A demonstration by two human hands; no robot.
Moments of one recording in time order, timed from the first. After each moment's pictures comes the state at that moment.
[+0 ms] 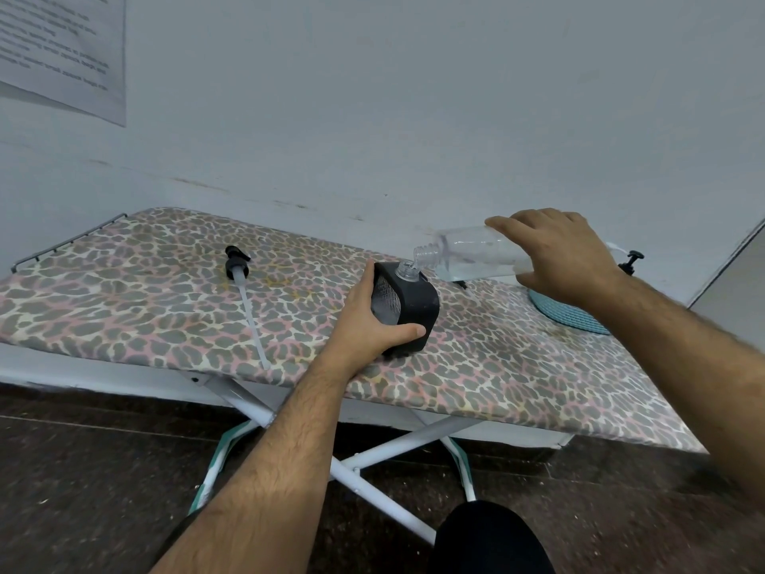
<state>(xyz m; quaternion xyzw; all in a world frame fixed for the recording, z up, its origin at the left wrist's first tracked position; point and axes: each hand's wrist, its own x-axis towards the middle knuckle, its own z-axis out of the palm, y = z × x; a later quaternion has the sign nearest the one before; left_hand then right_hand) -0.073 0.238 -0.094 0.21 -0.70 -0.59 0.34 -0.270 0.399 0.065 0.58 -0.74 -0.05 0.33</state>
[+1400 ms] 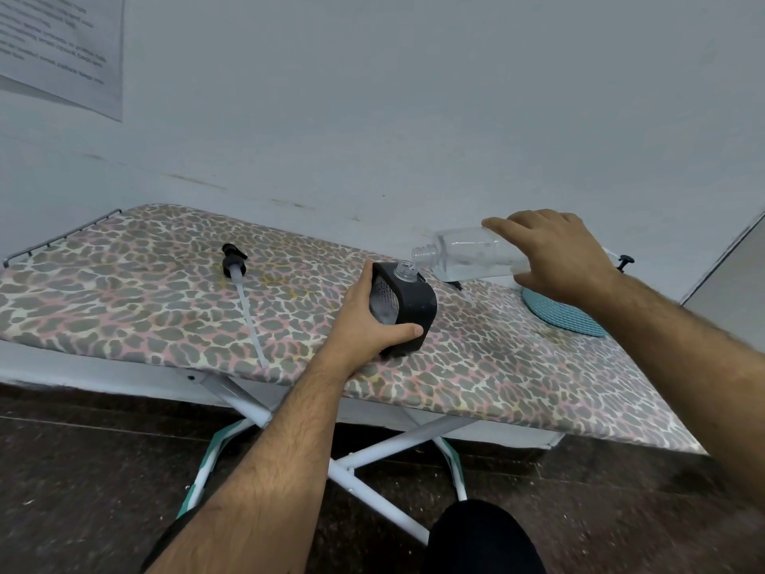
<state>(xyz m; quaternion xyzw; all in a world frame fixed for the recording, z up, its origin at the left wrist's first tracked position) -0.069 0.242 -0.089 0.21 -0.72 -0.58 0.32 -0.267 0.398 0.070 0.58 -0.74 -0.06 0.33</state>
